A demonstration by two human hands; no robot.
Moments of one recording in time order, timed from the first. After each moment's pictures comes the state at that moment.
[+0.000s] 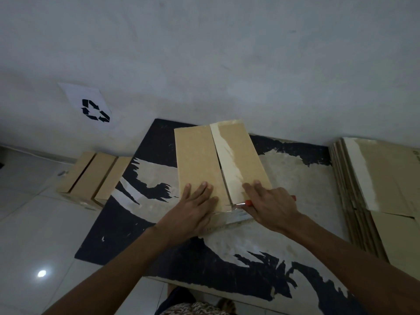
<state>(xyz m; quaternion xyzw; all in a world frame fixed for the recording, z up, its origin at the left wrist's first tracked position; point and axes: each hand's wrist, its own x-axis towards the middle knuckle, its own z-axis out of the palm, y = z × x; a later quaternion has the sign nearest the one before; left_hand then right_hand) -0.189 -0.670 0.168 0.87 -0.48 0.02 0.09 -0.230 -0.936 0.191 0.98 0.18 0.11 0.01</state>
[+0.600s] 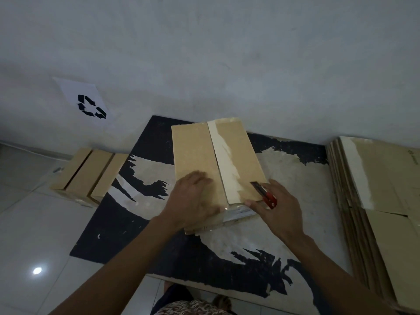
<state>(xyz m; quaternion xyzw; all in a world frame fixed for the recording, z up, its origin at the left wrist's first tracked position) -0.178 -0.696 0.194 0.94 -0.29 -0.05 0.20 -0.261 -0.943 0.177 0.93 -0.12 0.10 -0.32</state>
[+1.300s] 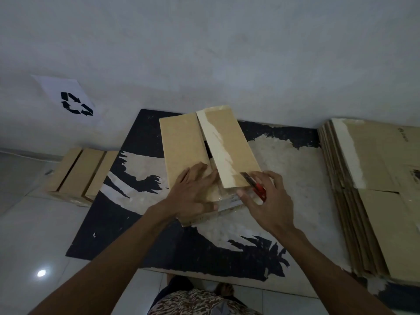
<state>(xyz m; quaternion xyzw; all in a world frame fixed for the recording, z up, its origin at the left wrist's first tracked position) -0.175 -0.707 0.197 0.90 -0.35 -0.21 0.15 -0.277 -0.926 0.175 0.92 -0.12 0.15 -0.34</state>
